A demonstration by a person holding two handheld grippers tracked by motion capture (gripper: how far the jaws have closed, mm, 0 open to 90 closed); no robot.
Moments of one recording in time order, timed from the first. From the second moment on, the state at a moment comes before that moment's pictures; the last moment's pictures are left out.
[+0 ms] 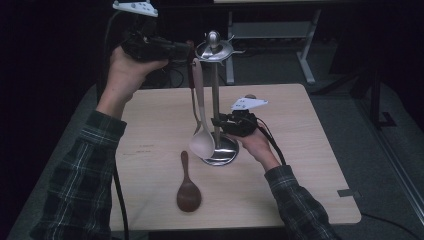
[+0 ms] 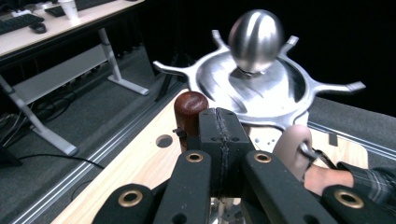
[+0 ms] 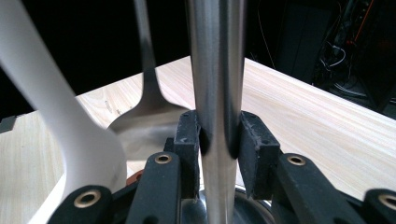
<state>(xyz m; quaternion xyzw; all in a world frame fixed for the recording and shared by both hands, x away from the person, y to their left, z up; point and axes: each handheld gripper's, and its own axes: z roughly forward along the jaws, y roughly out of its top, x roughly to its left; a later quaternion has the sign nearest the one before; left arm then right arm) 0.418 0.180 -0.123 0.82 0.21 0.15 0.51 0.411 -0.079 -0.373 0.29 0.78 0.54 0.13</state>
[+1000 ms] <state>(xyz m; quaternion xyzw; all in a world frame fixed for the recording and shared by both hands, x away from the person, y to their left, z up) 0.380 0.163 -0.125 0.83 0.18 0.12 0.52 0.410 -0.079 -0.374 0.29 0.78 0.54 0.13</state>
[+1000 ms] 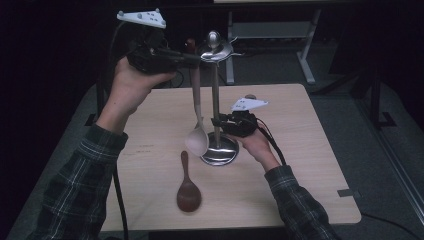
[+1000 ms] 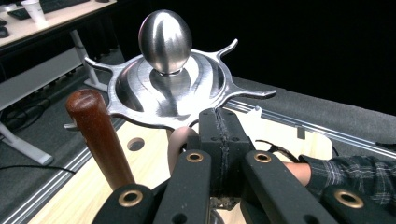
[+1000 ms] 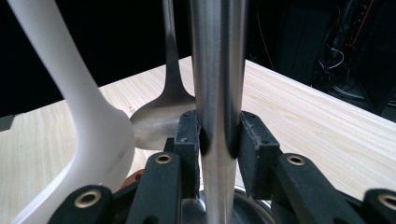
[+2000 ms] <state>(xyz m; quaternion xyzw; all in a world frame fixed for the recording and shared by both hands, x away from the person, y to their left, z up) 0.397 0.176 -0.128 0.82 0.21 0.15 0.51 0.410 -0.079 -0.374 0.28 0.78 0.54 0.14</state>
